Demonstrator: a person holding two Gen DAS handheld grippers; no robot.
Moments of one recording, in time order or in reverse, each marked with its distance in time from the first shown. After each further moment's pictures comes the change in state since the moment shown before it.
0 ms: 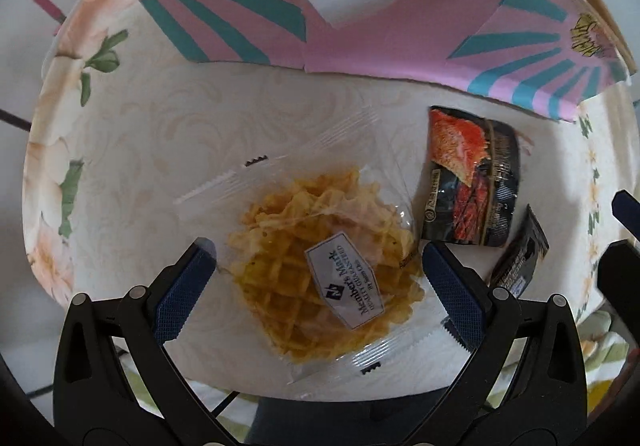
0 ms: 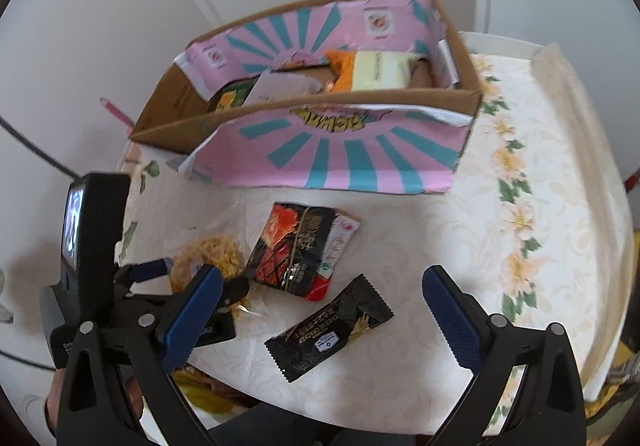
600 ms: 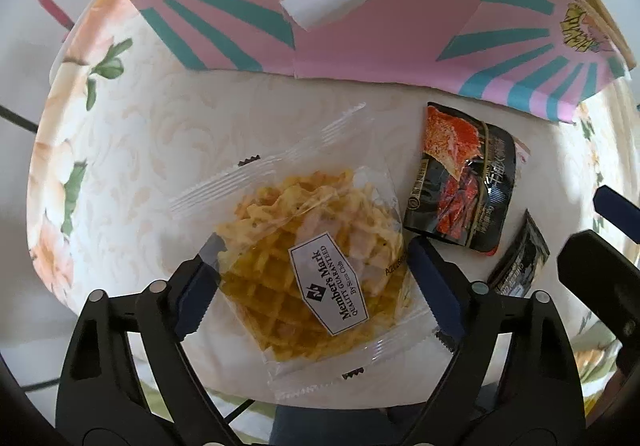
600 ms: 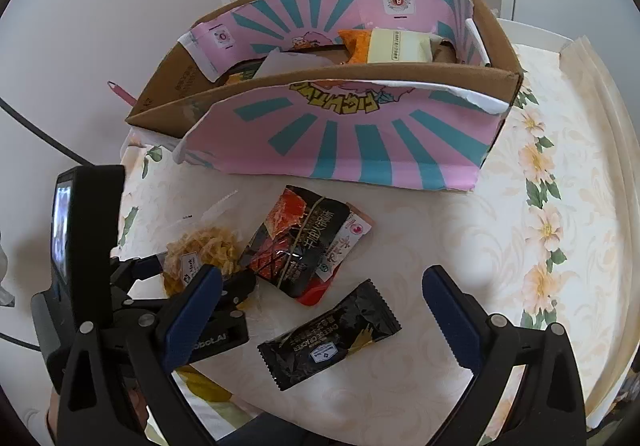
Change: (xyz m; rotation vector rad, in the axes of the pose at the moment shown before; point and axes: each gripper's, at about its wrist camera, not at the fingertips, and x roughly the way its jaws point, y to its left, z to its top) left arm -0.003 -0.016 -0.011 0.002 -0.060 0.004; right arm 0.023 -0.005 0.003 -0.025 0.038 0.047
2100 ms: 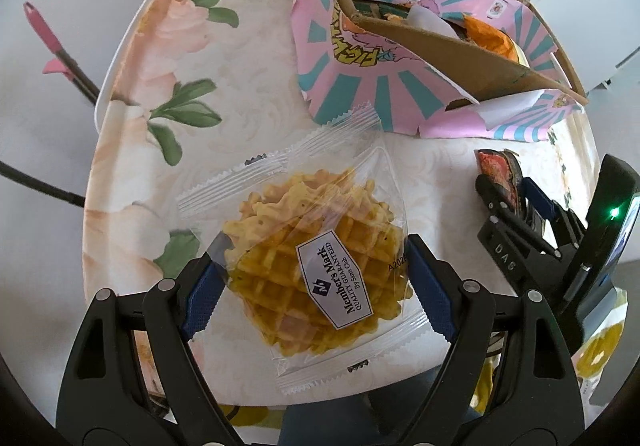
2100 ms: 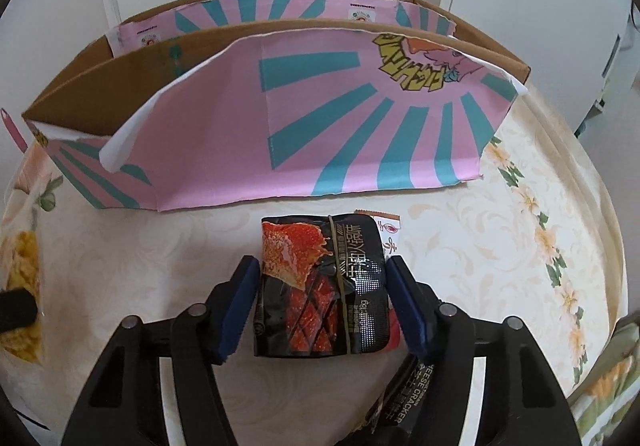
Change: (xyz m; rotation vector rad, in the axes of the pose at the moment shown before) left arm -0.034 0.151 0.026 0.128 -0.064 -0.211; right arm 0.076 0.071 -0.007 0.138 -0.256 -0.522
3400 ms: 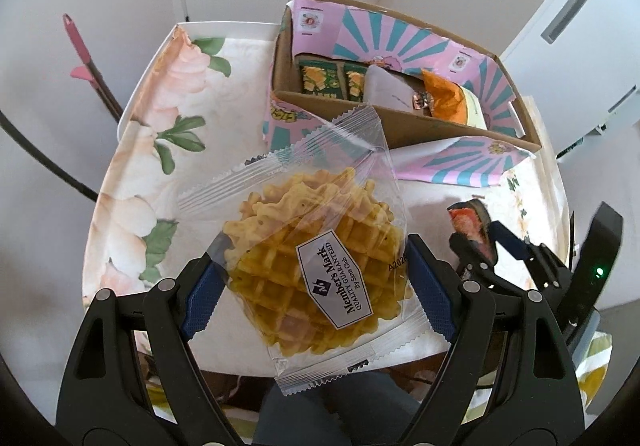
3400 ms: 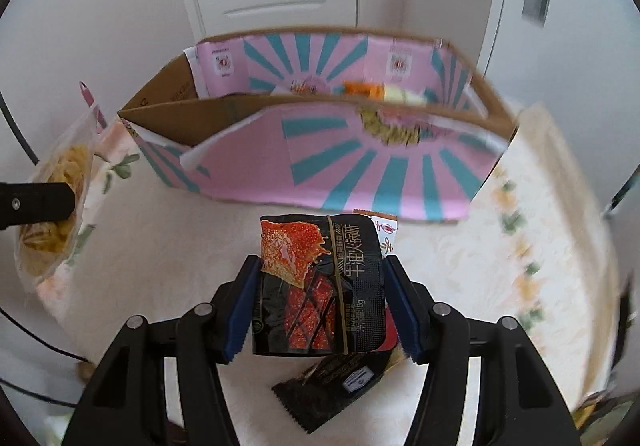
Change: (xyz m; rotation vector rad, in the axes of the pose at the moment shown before) left arm -0.066 -0.055 -0.012 -0.111 -0.159 0.015; right arm -0.057 -0.044 -0.004 -0.158 -0.017 0.281
